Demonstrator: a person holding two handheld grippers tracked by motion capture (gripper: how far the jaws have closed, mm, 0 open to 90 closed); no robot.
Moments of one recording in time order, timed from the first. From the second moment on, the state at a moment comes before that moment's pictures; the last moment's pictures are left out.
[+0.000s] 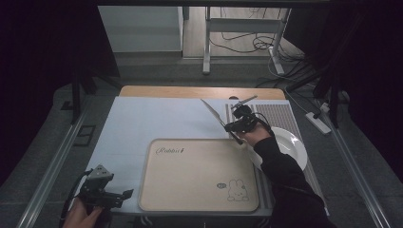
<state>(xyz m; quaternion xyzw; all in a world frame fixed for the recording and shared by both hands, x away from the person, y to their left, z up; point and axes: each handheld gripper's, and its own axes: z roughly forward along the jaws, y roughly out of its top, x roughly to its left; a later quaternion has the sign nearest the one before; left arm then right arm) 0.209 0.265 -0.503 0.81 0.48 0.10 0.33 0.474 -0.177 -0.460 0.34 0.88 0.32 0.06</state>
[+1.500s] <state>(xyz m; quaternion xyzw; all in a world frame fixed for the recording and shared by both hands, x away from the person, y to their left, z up) 0.209 0.264 -0.503 0.81 0.48 0.10 0.33 0.344 -0.192 -0.490 0.30 0.92 0.25 0.04</state>
